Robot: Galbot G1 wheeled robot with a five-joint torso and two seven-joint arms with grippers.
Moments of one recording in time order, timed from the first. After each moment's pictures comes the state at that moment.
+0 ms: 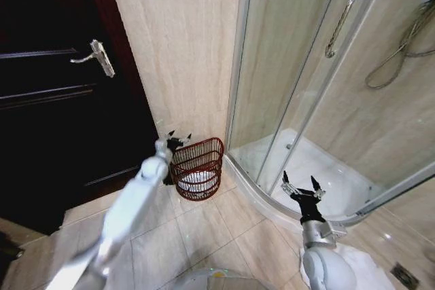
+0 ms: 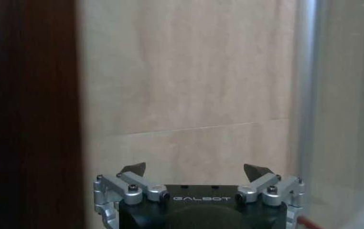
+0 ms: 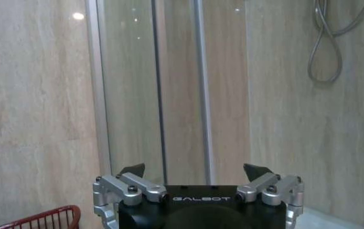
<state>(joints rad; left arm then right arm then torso) 0.99 -1.19 -0.31 -1.60 -0.35 -0.02 -0.17 -1.64 1.58 0.72 2.20 0.17 -0.02 -0.02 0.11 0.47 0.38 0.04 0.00</state>
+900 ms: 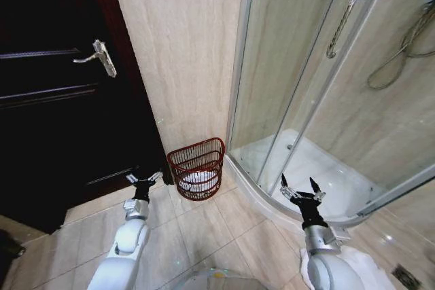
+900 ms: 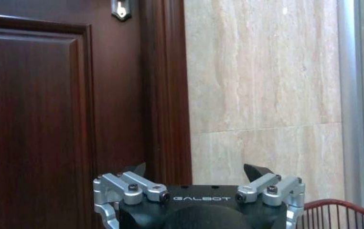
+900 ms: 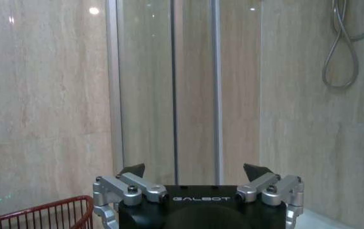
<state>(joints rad) 1.42 -1.31 -0.58 -1.87 -0.18 -0.15 -0.17 -1.72 1.57 0.72 2.27 0.15 -0.03 -0.06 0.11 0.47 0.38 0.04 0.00</state>
